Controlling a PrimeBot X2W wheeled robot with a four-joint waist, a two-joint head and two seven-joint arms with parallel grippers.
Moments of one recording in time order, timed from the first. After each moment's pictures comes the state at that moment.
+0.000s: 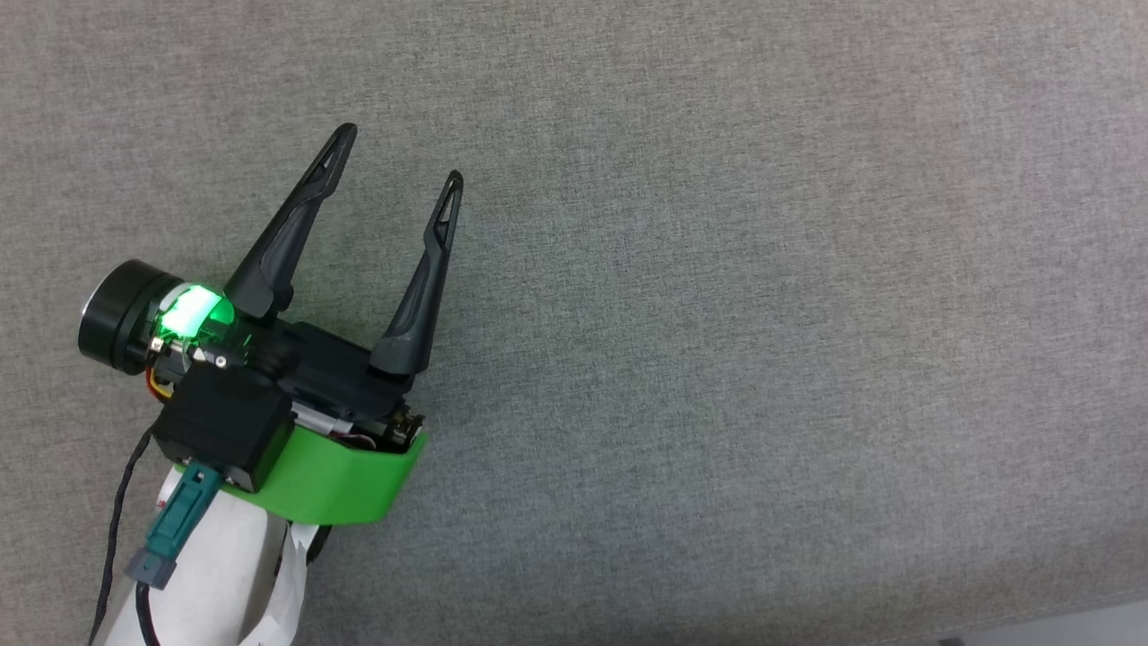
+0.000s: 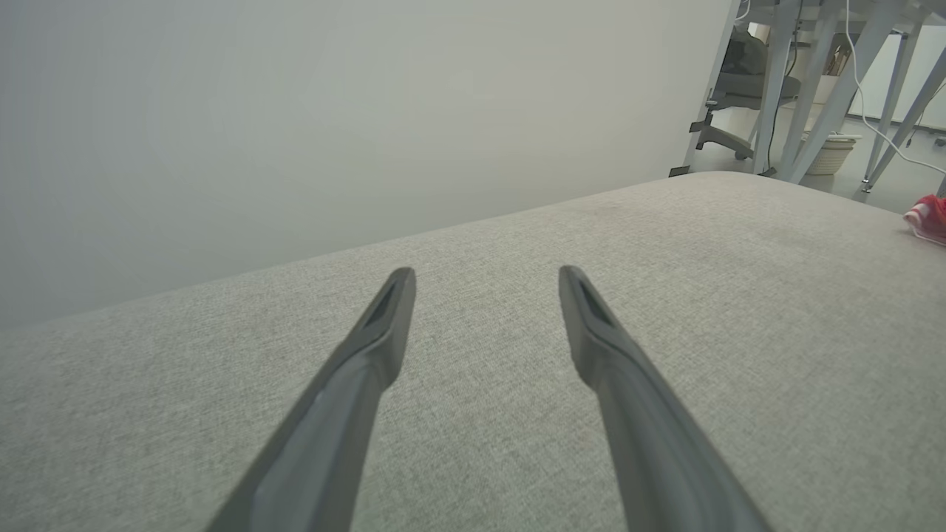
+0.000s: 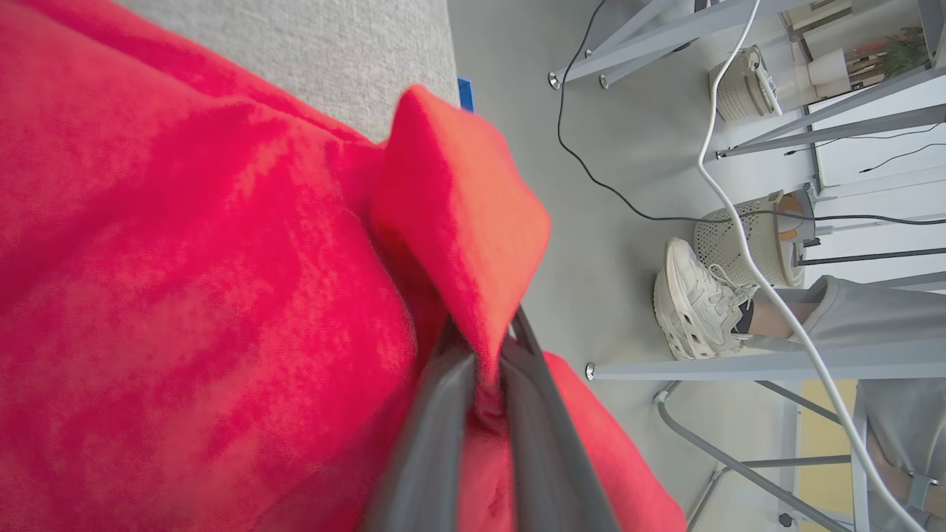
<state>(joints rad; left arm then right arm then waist) -0.31 0.32 -0.25 -0.30 -0.14 -0.13 -0.26 -0.64 -0.76 -0.18 0.84 0.03 0.13 -0.01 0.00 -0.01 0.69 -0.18</state>
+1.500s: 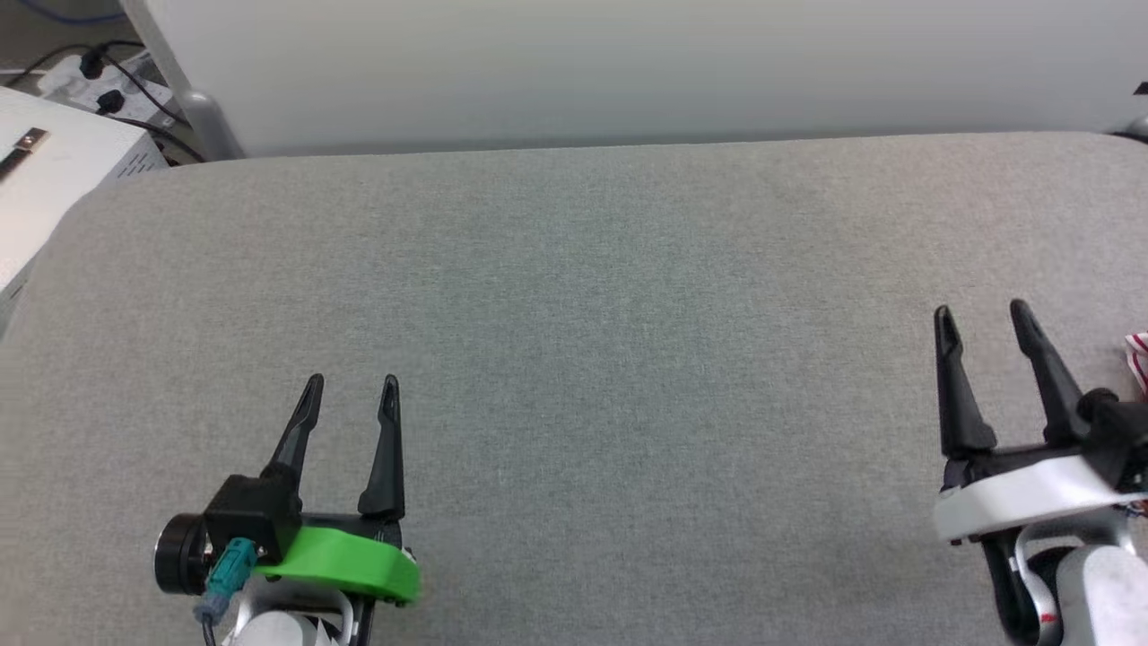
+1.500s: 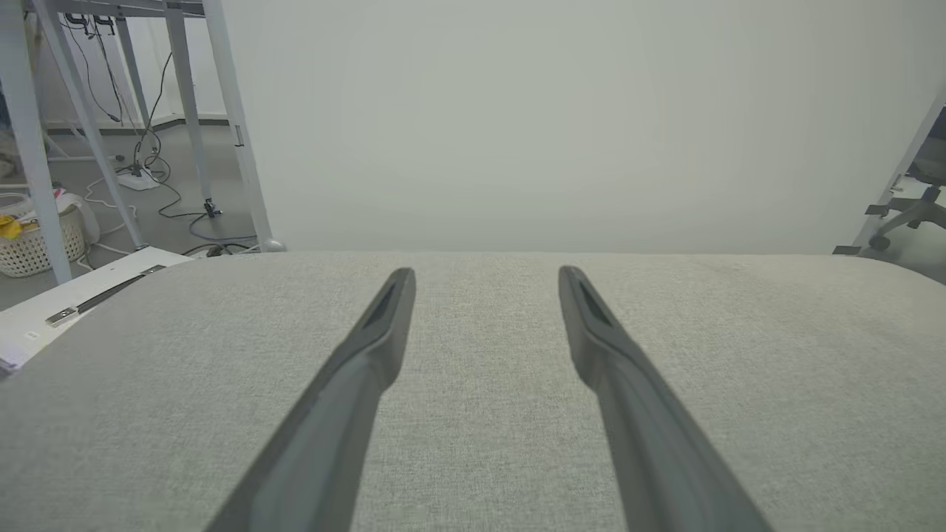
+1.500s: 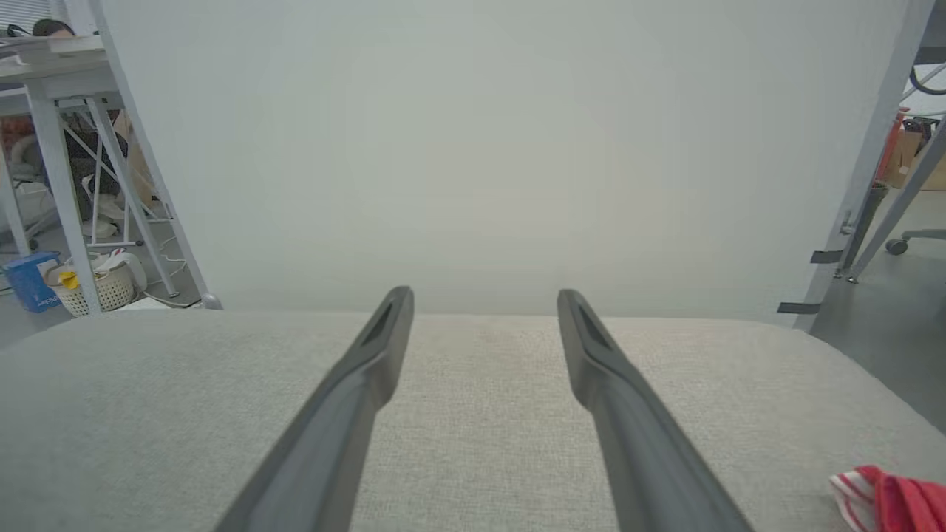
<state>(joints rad) -0.02 0.08 -0.04 0.04 -0.15 -0.11 -0.26 -0.09 -0.12 -0.03 -0.03 0.19 0.13 -0.18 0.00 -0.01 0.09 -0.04</state>
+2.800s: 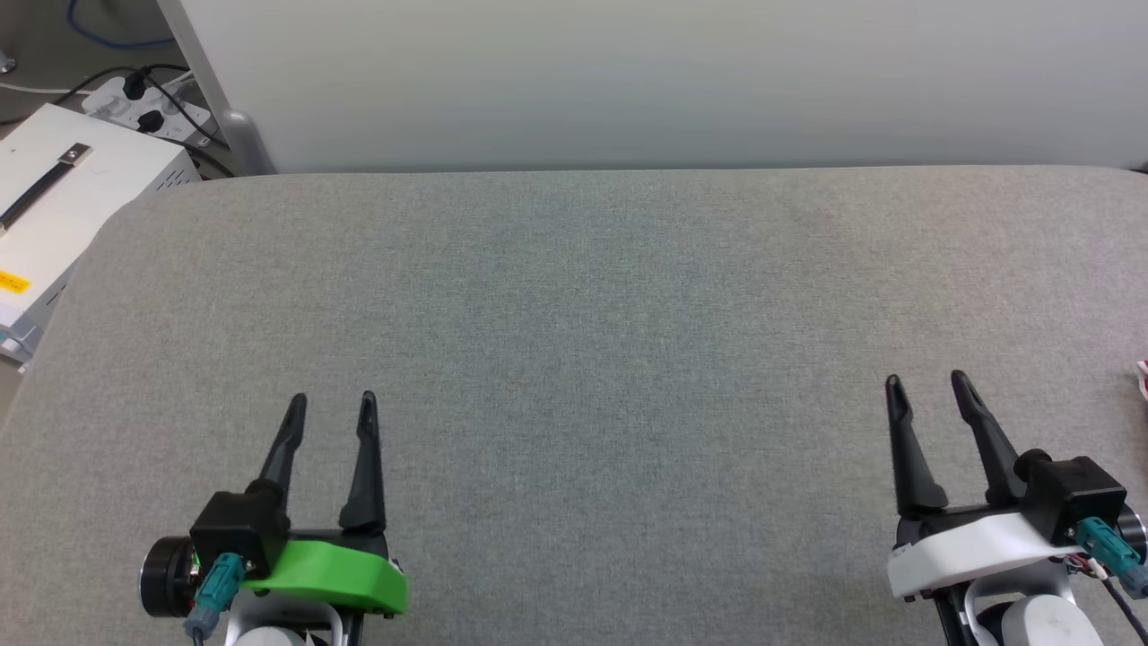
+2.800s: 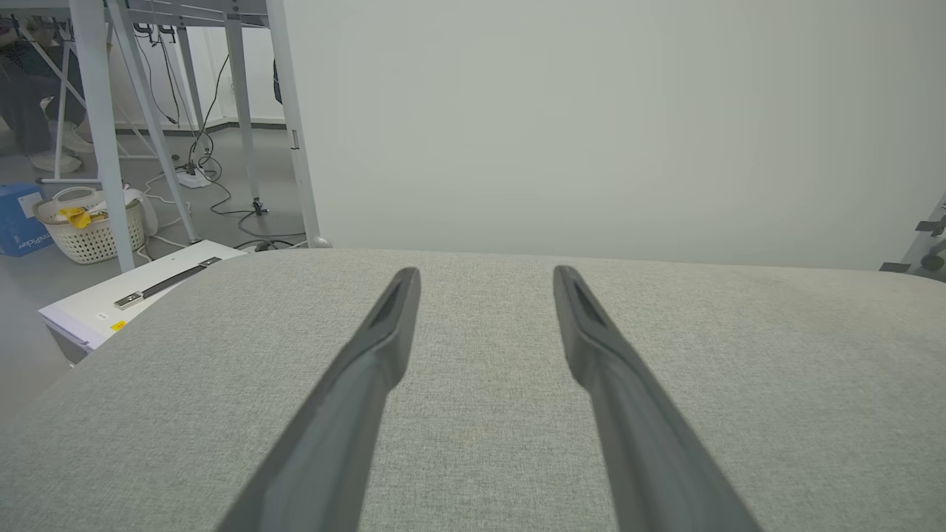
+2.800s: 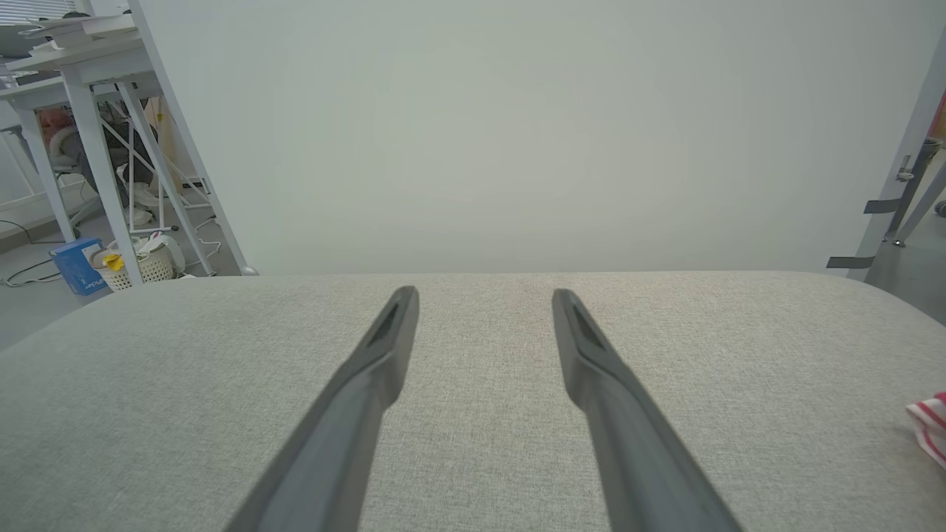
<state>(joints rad) 0.01 0.06 0.01 0.04 -0.13 -0.10 -0.25 -0.02 -0.05 0.00 0.06 0.16 0.13 -0.25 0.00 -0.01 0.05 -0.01</state>
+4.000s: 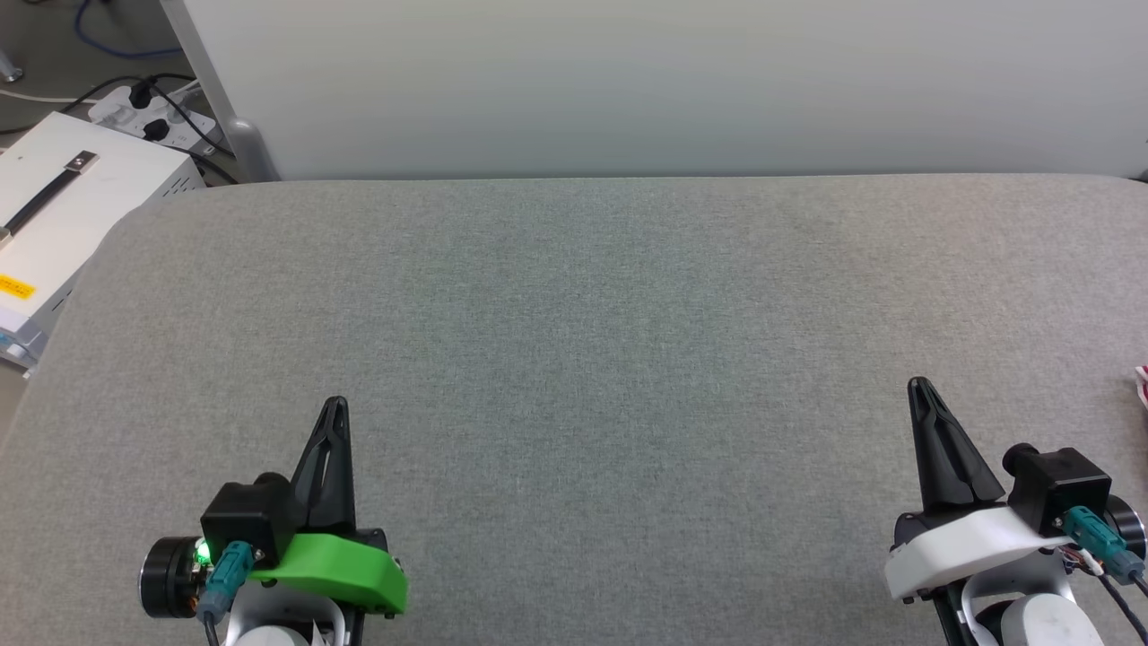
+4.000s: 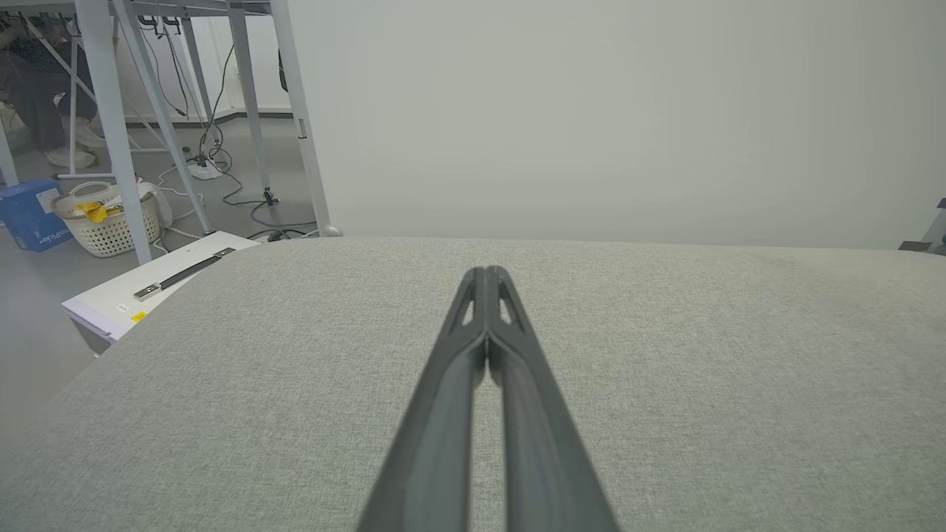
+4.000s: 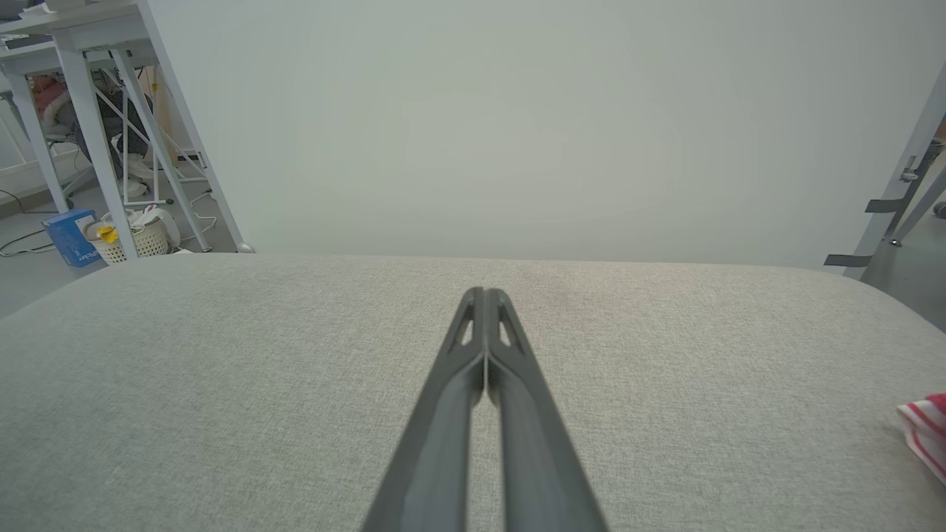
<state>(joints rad) 0.01 0.06 0.01 0.04 -0.11 -0.08 -0.19 -0.02 -0.05 0.00 0.05 0.13 0.13 -0.19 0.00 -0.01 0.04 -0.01</state>
